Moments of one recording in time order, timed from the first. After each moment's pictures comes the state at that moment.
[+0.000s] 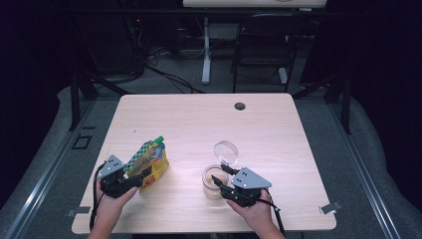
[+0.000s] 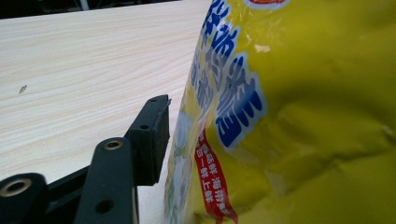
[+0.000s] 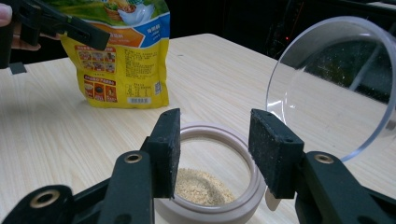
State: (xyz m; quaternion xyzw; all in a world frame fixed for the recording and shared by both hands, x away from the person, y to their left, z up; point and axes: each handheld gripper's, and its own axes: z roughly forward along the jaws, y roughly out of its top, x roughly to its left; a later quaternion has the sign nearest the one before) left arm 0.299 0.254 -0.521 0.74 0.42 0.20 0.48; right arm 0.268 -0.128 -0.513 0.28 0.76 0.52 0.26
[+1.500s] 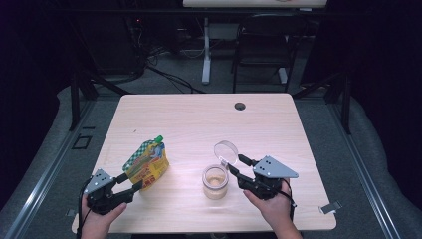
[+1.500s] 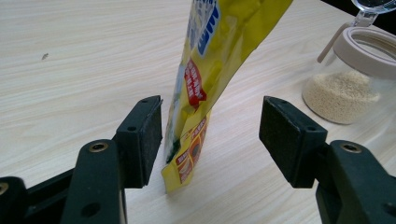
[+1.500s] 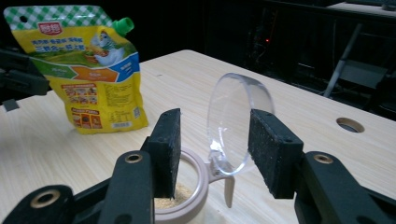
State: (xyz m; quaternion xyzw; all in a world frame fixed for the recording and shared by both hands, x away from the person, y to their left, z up) left arm 0.255 0.272 -0.518 0.74 0.44 0.20 0.47; right arm 0.267 -0.167 -0.467 0.33 0.73 0.53 0.26
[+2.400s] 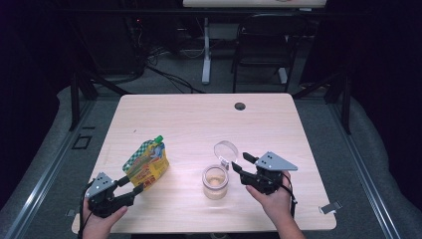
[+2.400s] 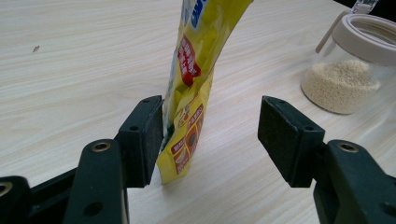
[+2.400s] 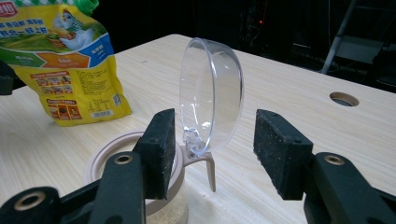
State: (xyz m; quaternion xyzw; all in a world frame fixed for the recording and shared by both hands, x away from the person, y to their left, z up) left arm 0.253 0.271 -0.528 0.75 0.44 0.19 0.46; right arm 0.288 -0.177 -0.485 0.36 0.74 0.52 0.24
